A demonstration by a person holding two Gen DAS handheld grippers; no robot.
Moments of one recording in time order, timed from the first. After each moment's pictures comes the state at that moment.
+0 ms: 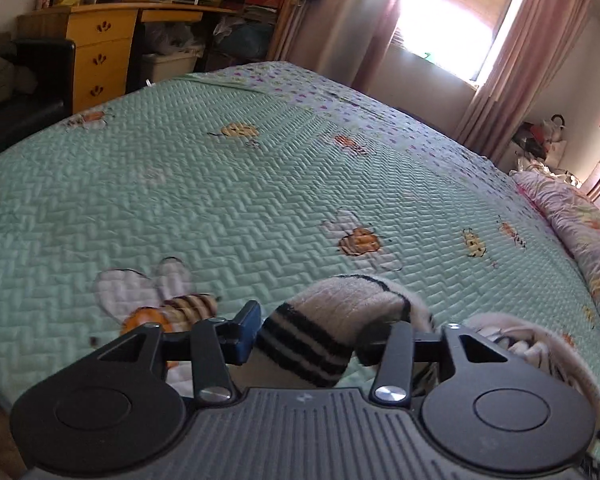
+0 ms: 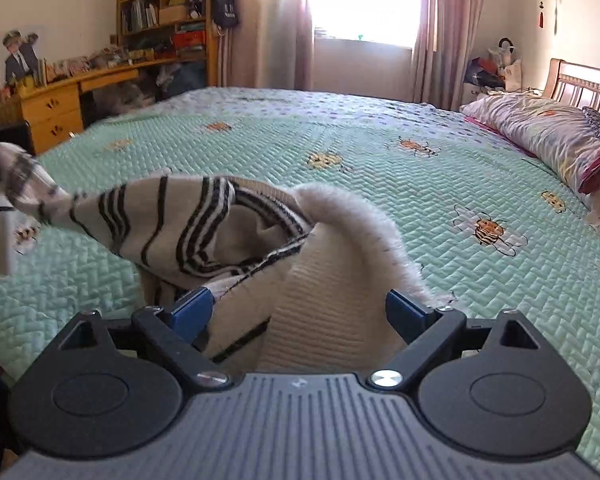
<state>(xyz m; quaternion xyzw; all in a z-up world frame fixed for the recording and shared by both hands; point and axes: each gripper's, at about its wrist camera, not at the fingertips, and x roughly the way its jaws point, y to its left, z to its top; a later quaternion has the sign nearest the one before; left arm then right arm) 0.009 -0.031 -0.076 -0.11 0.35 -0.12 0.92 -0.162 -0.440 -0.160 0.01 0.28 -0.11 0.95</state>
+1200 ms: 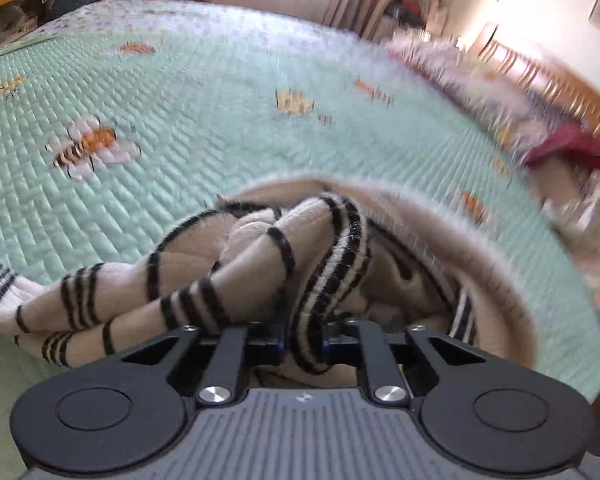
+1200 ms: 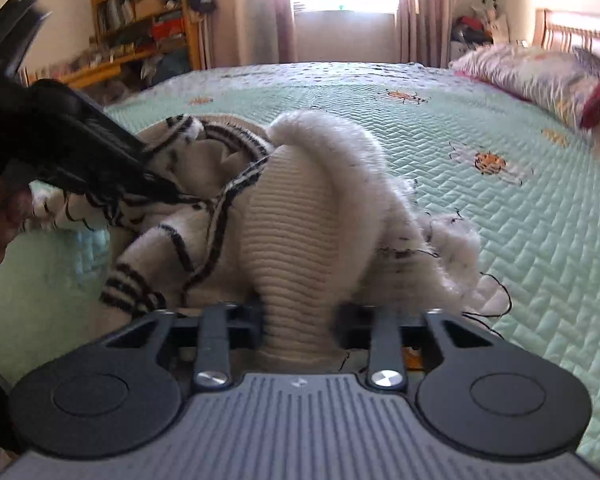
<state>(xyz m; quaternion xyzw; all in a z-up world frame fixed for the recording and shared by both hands) 0.006 -0.293 -0.143 -0.02 0.41 -0.32 0.85 -0.175 -0.487 -0.208 0.10 0.29 -0.09 0.95</state>
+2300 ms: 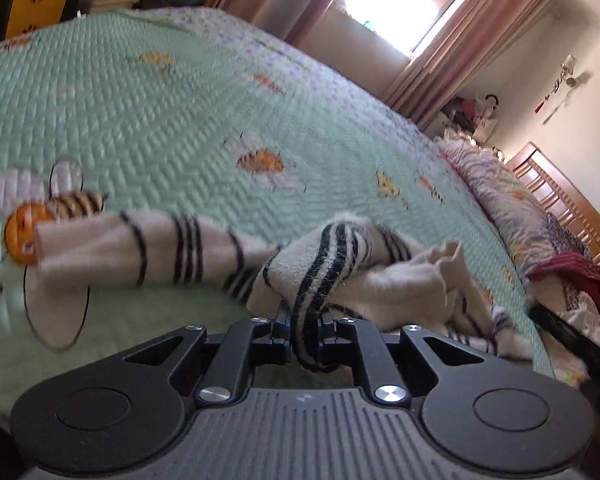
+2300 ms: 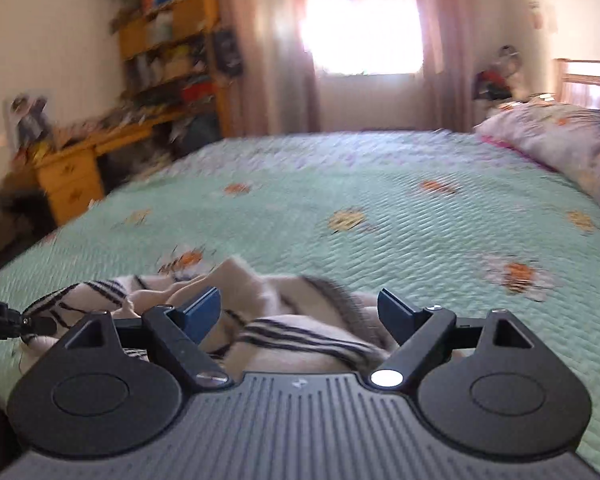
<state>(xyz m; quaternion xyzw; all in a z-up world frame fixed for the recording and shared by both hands) -0.023 -0.108 -0.137 -0.18 0.40 -0.24 0.87 -0.117 -0.454 -0.106 0.07 0.24 -0.04 0.97</state>
